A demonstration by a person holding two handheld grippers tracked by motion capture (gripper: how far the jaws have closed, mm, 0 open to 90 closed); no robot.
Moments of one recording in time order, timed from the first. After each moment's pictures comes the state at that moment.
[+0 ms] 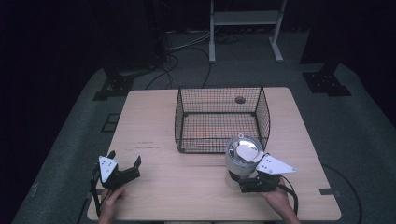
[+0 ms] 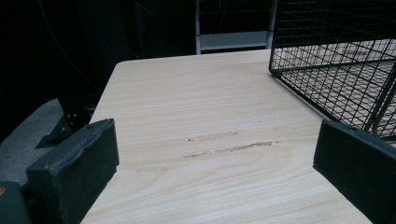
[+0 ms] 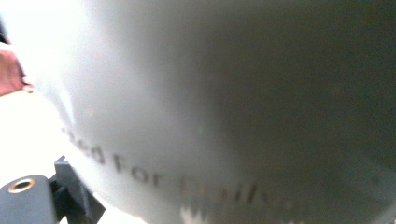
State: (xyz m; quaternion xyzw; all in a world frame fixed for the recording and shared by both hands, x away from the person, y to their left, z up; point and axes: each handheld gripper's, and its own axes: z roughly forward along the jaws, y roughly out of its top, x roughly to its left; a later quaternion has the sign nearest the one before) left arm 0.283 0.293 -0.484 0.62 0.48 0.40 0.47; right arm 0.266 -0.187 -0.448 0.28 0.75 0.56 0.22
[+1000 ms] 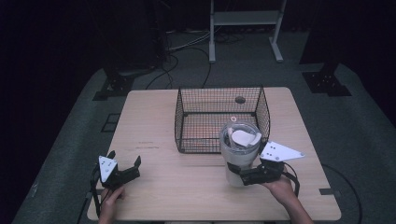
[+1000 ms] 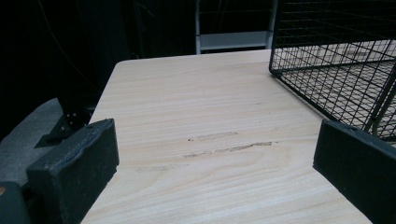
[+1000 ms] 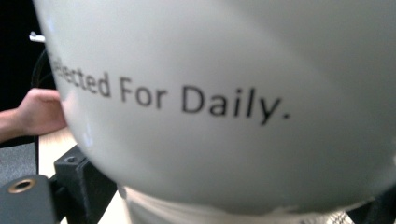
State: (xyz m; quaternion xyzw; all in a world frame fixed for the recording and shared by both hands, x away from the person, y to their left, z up) left arm 0.284 0.293 -0.484 0.62 0.48 0.40 0.47; right arm 0.272 -0.183 -0.385 0.24 0.74 0.59 0.19
